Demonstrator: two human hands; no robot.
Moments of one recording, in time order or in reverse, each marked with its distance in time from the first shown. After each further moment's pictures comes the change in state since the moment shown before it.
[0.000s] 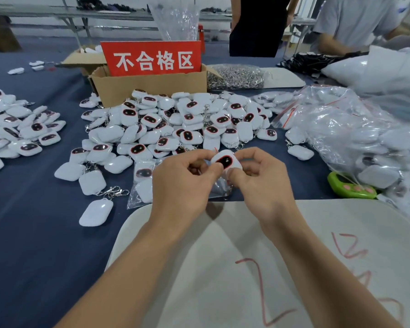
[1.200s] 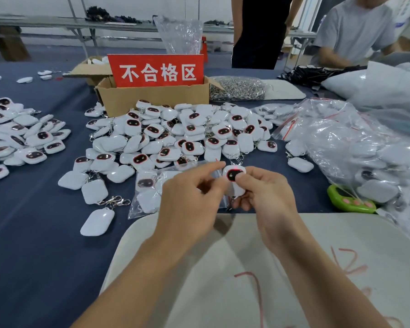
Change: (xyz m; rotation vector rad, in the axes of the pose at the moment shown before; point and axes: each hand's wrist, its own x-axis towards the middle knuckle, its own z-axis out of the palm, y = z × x) left_hand -0.012 0.011 -0.001 0.049 -0.069 0.059; right_hand 0.002 -0.007 -0.005 0.231 -0.080 0.176
